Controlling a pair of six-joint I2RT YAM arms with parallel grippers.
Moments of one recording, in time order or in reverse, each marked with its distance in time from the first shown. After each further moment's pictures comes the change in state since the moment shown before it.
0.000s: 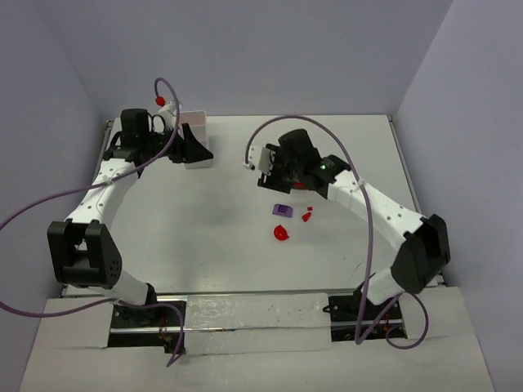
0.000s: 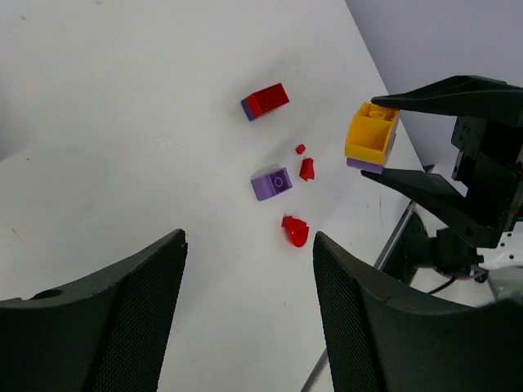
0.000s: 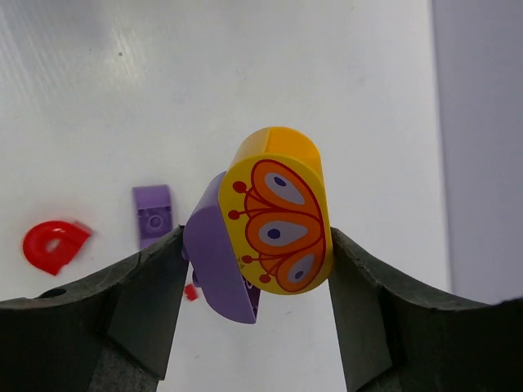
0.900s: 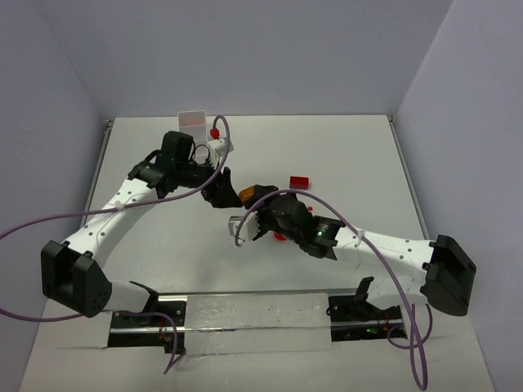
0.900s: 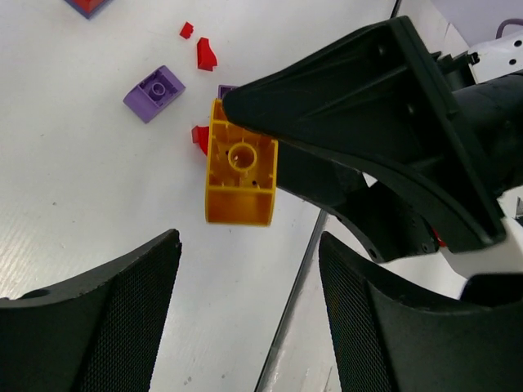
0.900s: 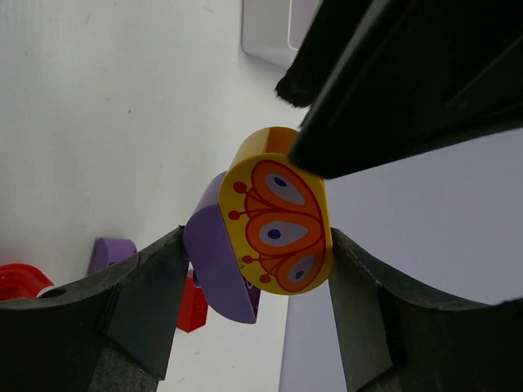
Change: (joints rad) left arm -0.348 -0.175 -0.103 -0.239 -0.015 0.286; right arm 0.389 -0.303 -0.568 0.611 0.291 -0.414
